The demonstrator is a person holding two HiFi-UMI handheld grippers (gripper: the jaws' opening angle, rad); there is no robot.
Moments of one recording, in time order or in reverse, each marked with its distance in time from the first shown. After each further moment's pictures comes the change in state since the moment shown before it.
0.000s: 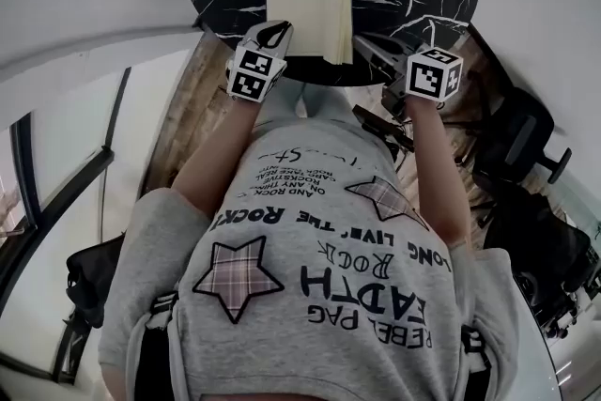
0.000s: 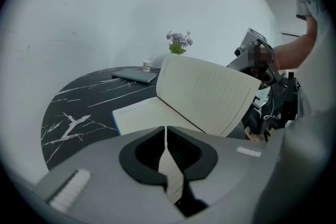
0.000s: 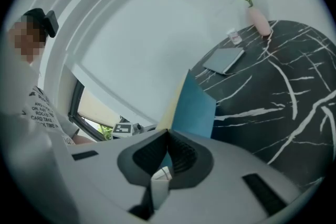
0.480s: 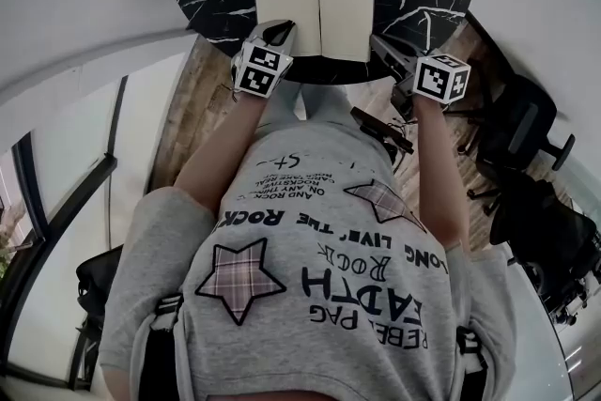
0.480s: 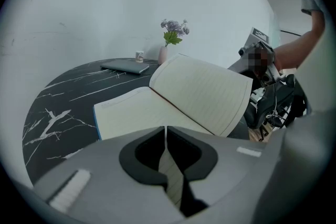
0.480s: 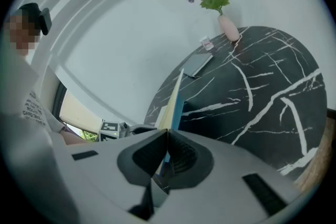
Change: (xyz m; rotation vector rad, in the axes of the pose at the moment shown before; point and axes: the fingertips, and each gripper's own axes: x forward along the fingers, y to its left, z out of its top) left arm 0.037 -0.014 -0.017 0.021 0.080 -0.048; right arm -0.038 -0.061 -0.018 0.054 -0.045 -0.182
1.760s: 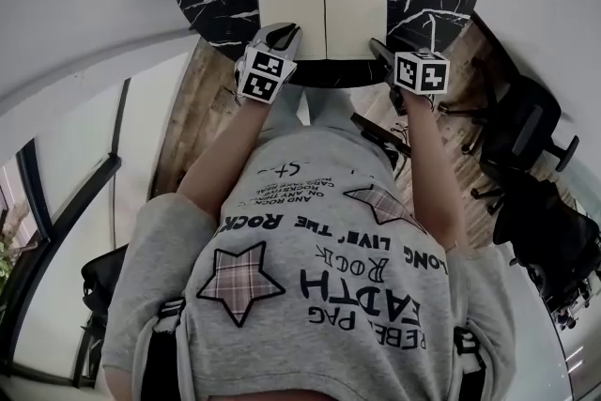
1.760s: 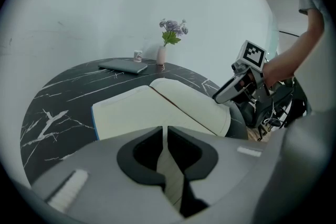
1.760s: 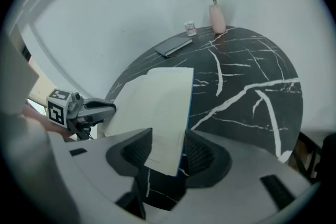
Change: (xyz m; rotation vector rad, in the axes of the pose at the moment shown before) left arm 0.002 -0.004 0.000 0.004 0.005 -0.020; right arm 0.019 -0.078 -0.043 -0.104 0.183 -0.372
